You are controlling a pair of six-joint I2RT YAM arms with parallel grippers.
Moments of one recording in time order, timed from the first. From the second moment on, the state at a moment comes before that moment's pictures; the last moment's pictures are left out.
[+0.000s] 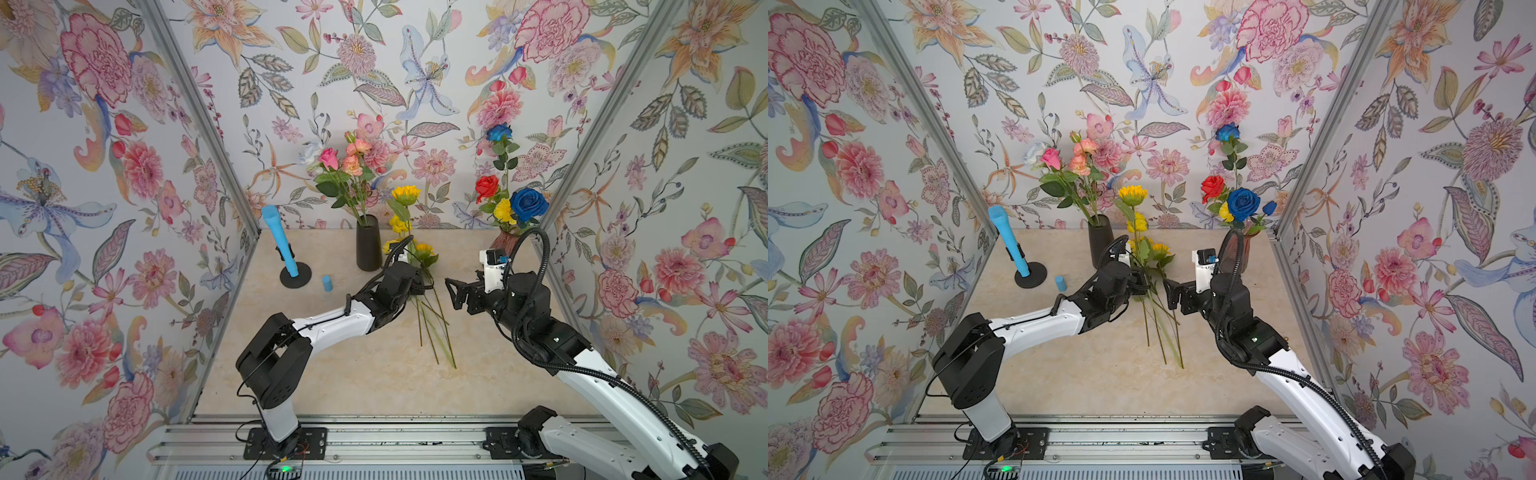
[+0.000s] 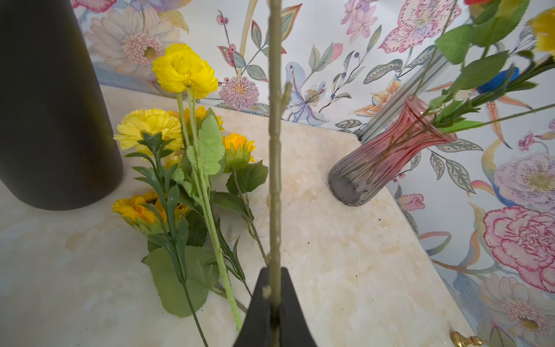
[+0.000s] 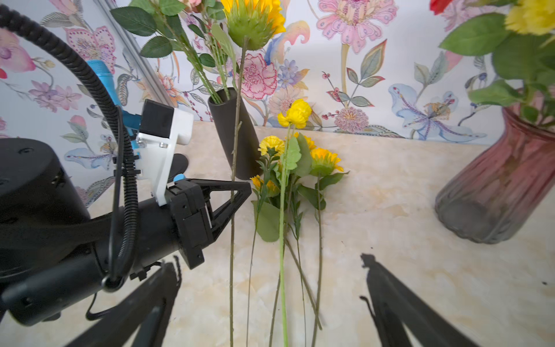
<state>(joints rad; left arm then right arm) -0.79 1.78 1.21 0.15 -0.29 -0.63 0.55 0.94 0.89 -0.26 0.07 0.25</state>
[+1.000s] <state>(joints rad) -0.71 2.07 1.44 -0.10 -0.24 -0.76 0.20 0.94 0.79 -0.27 -0.07 0.36</state>
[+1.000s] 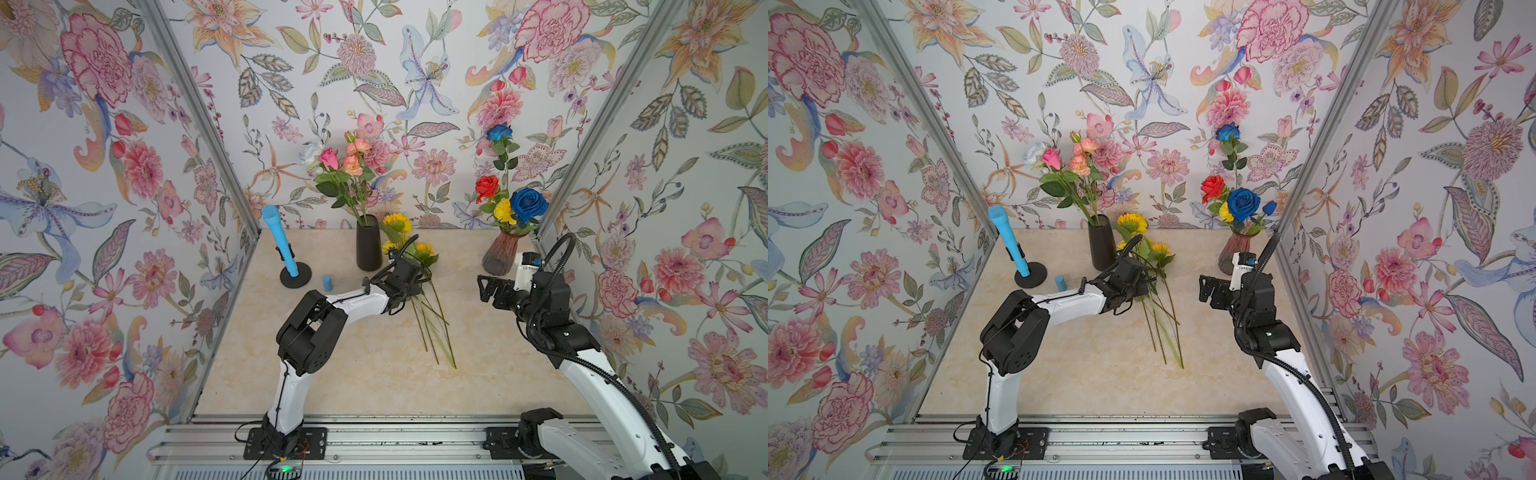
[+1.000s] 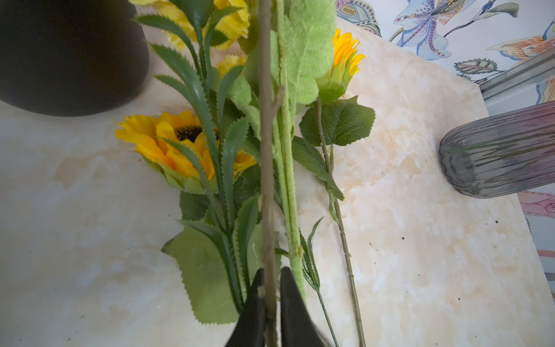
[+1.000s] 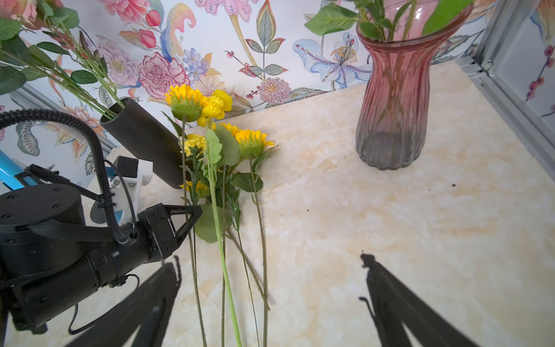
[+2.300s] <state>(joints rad) -0.71 1.91 1.28 0.18 -0.16 -0.51 -0.11 1.37 0.93 0.22 -0.43 0.74</state>
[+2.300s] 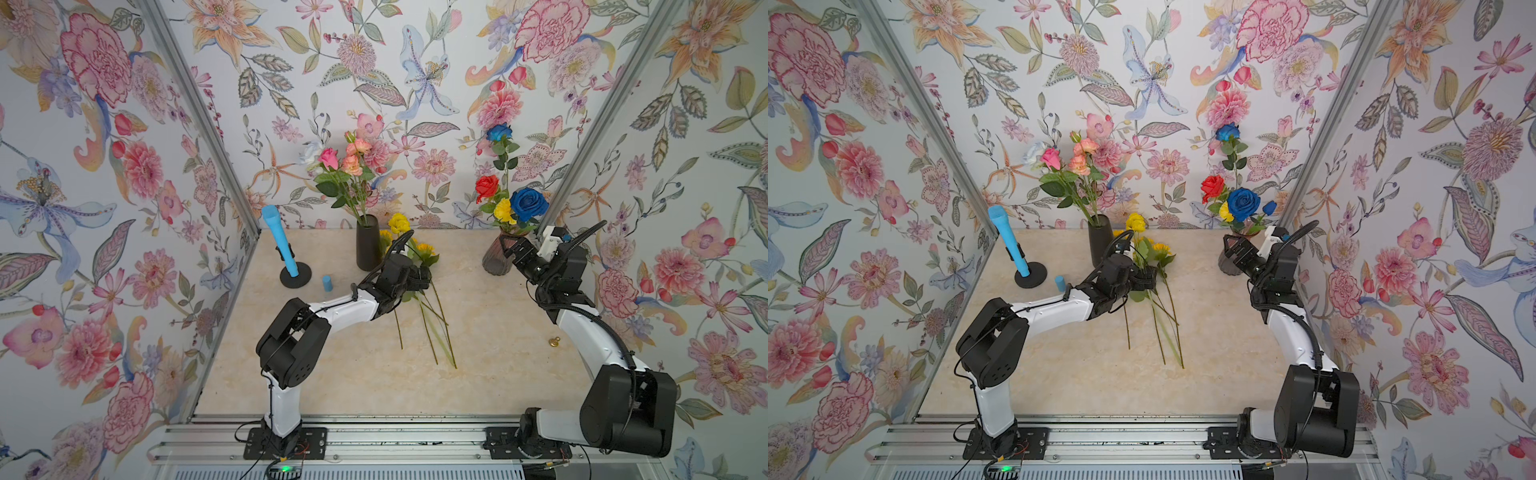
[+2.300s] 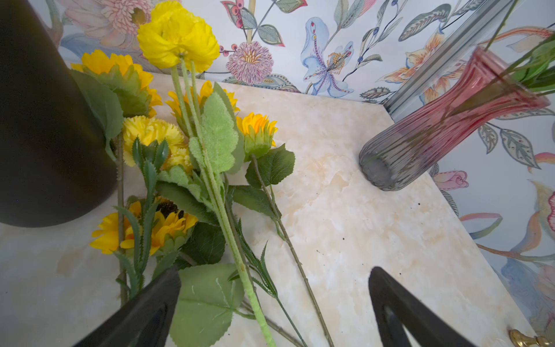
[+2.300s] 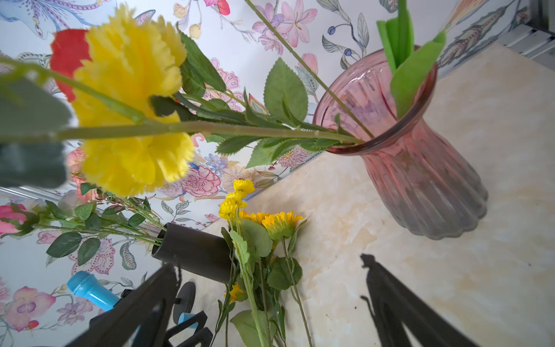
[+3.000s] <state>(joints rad) -0.71 1.86 1.18 0.35 -0.08 -0.41 -0.15 1.58 1.09 0.38 -0.43 0.75</state>
